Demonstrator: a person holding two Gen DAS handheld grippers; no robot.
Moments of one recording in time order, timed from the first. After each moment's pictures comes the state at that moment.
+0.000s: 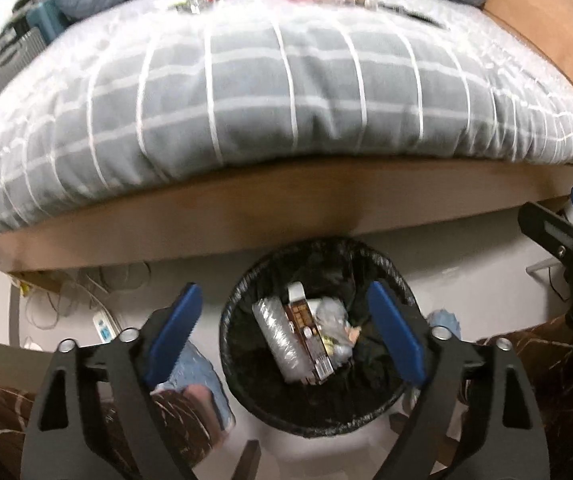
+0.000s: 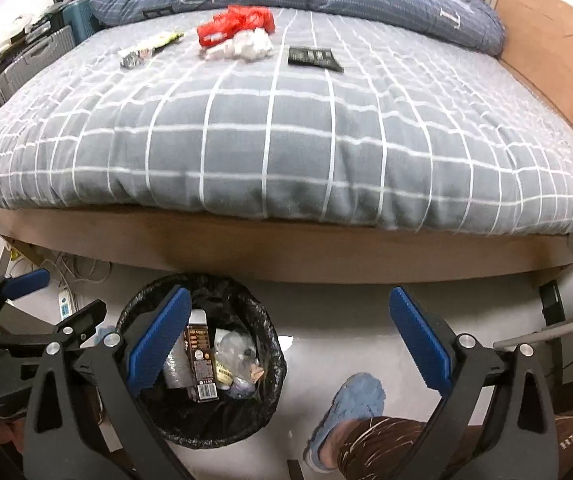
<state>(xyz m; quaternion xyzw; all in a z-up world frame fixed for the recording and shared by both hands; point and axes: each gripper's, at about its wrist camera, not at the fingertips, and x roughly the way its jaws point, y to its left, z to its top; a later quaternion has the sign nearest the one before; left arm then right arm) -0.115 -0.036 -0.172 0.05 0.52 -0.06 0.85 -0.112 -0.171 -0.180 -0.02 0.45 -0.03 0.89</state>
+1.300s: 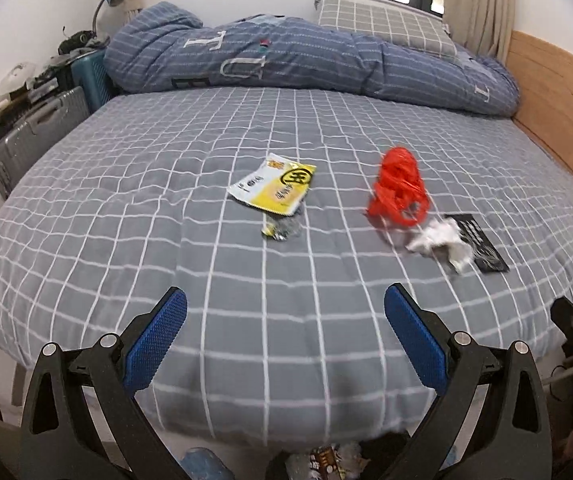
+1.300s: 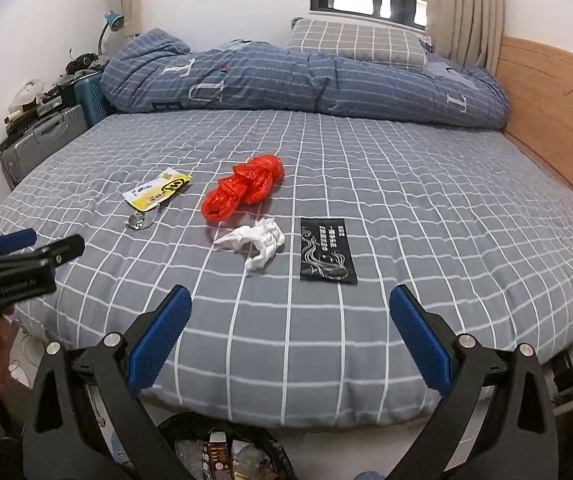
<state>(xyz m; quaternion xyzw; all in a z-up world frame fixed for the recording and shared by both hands) 0.043 0.030 -0.038 0.00 0.38 -0.02 0.92 0.000 -0.165 -0.075 -0.02 0.32 -0.01 0.95</state>
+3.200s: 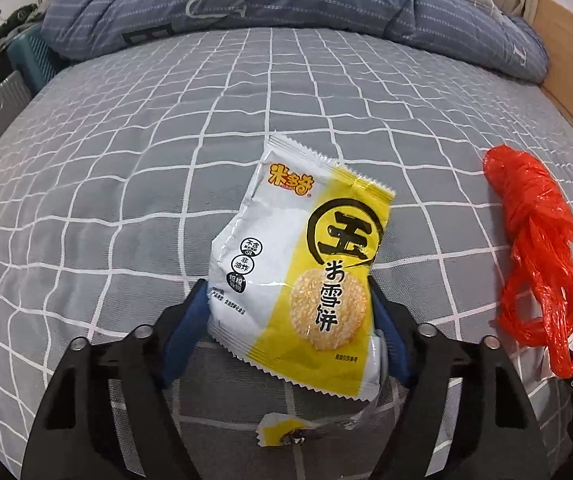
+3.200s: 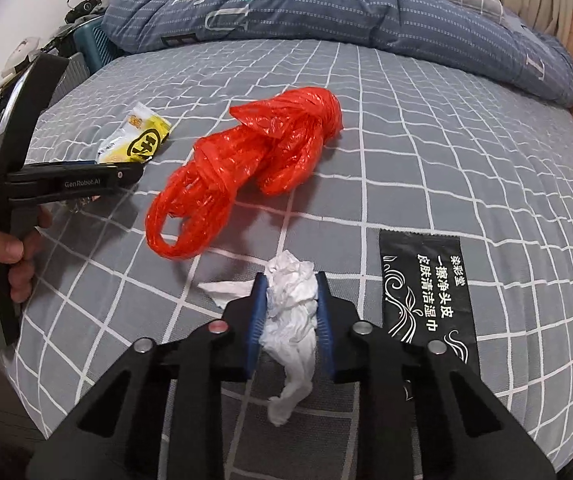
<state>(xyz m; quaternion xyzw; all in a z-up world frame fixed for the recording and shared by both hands) 0.264 0.044 -0.128 0.02 0.47 -0.05 0.88 0.169 -0.144 -0.162 -0.01 0.43 0.06 0.90</state>
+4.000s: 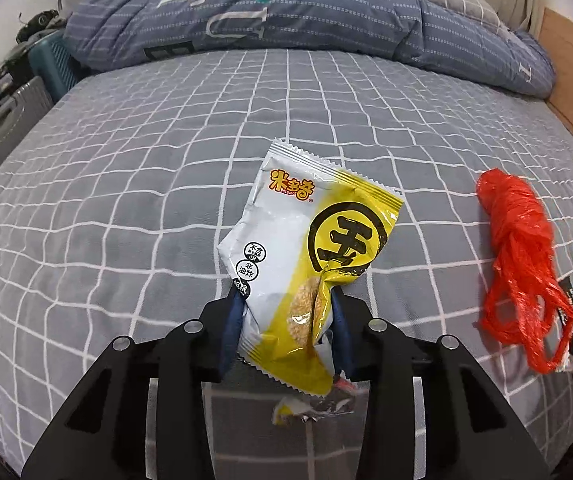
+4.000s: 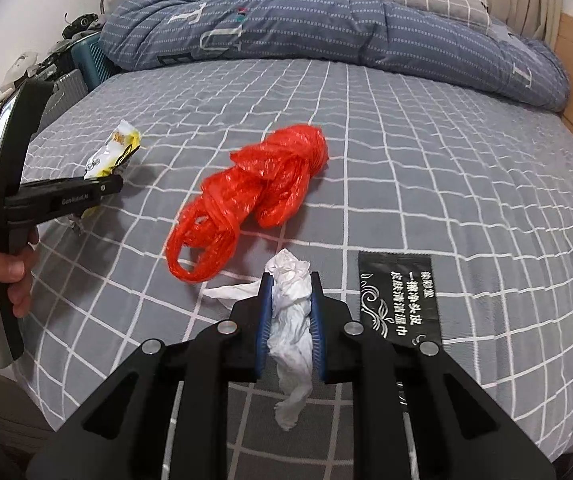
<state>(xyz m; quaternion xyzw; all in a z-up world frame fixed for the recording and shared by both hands) 0.240 0.049 -0.096 0.02 0.45 -0.02 0.89 0.152 -0.149 -0.124 -0.01 0.41 0.05 0.91</state>
